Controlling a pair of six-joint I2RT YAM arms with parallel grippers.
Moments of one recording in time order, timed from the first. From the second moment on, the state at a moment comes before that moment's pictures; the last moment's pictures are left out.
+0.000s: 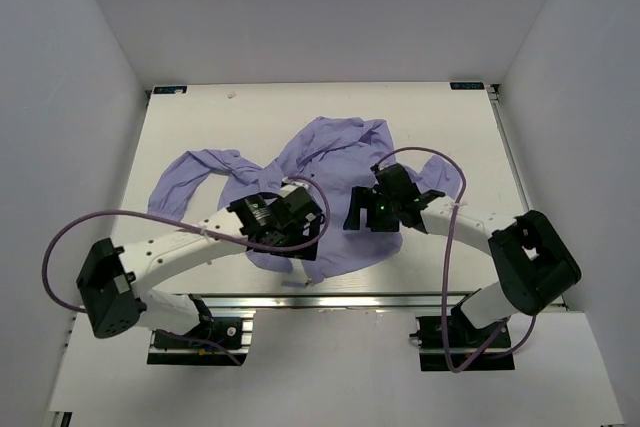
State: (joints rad) left arm -1.01 1.35 1.06 -0.94 -0.24 -0.76; right arm 0.62 1.49 0.76 -0.19 -0.19 0.58
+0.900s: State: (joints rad) left arm -0.33 1.92 1.63 -0.65 -0.13 -0.53; right arm 0.64 1.25 0.72 -0.24 -0.18 0.38
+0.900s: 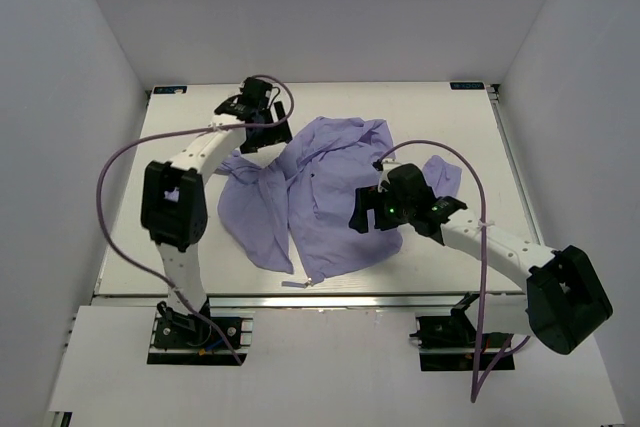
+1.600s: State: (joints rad) left arm -0.38 2.12 1.80 -0.66 -0.07 -0.36; right arm 0.64 1.30 0.69 -0.27 -0.07 0.36
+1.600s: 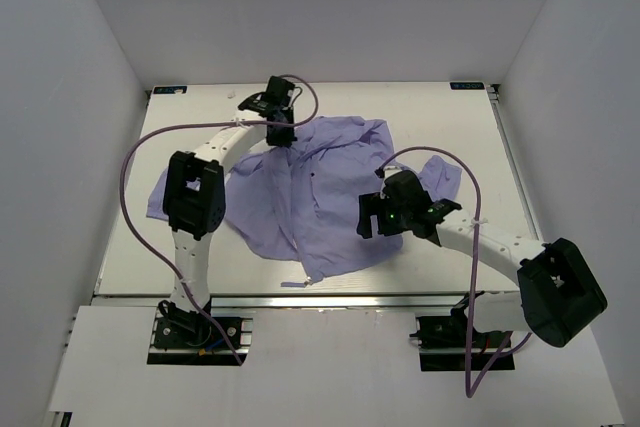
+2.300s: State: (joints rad) left arm -0.62 2.26 2.07 -0.81 -0.28 -0.39; right arm 0.60 1.31 0.64 -0.26 -0.06 0.43
